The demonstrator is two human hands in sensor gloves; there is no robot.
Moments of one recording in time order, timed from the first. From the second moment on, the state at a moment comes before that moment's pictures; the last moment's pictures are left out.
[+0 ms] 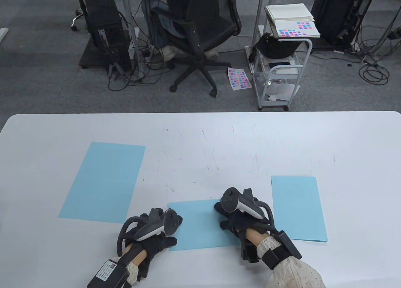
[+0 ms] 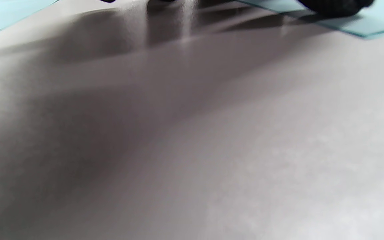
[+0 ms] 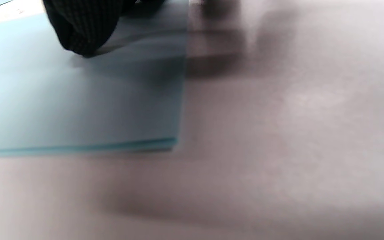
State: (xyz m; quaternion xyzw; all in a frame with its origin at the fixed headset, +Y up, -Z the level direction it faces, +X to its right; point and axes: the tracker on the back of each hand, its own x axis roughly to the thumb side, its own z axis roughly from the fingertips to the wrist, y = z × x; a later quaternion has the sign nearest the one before) left_hand -0.165 -0.777 -0.310 -0.24 -0.10 -0.06 0.96; right_hand 0.096 -0.775 -0.357 0.05 0.25 0.96 0.08
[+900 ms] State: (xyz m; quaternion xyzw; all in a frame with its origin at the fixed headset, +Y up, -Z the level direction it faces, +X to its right) left_hand -0.164 -0.777 -0.312 -0.24 -0.10 -0.07 0.96; right_hand 0.113 -0.767 -0.333 0.08 0.23 0.96 0.12
